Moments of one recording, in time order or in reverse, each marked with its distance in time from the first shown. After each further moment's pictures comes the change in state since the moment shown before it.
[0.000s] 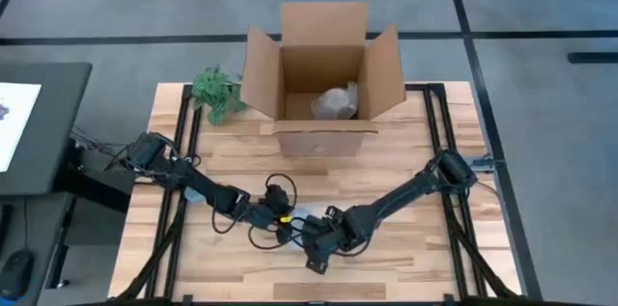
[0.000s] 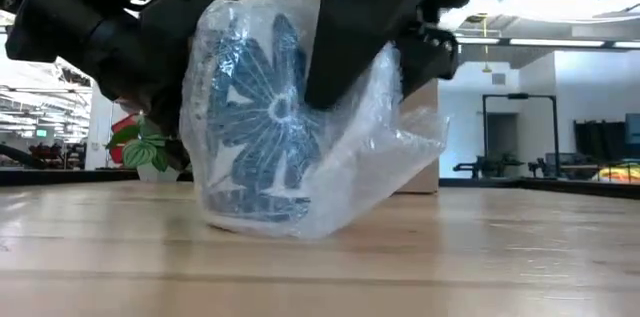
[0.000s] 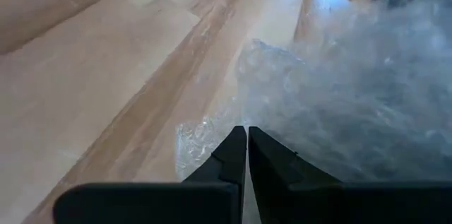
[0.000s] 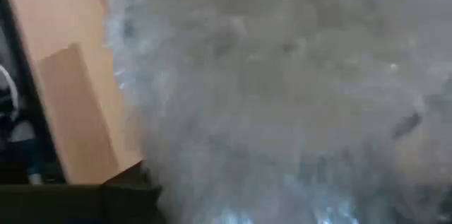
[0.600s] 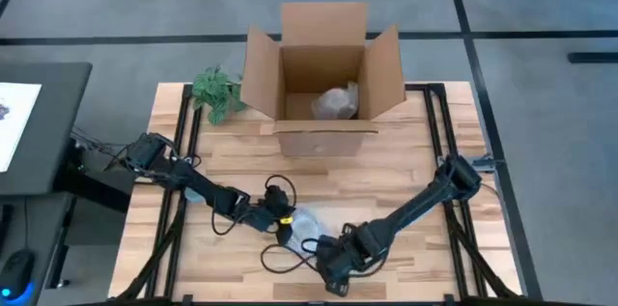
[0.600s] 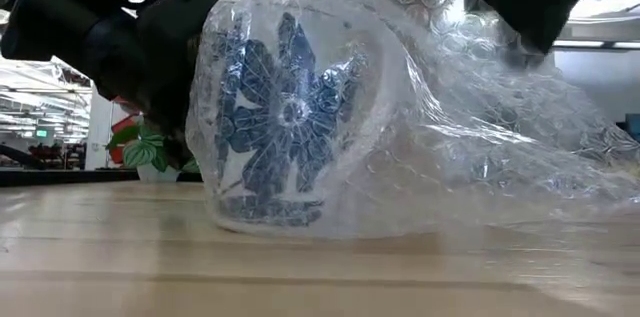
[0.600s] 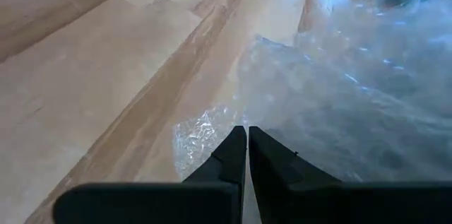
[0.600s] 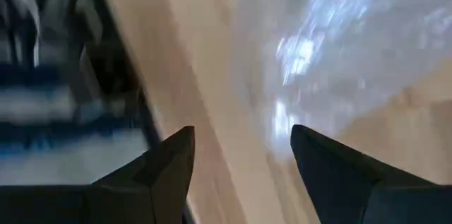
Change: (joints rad) left arm -0.020 0.000 0.002 -0.028 -0.023 0.003; right arm 0.139 -0.026 0.073 -0.181 -0.144 0.206
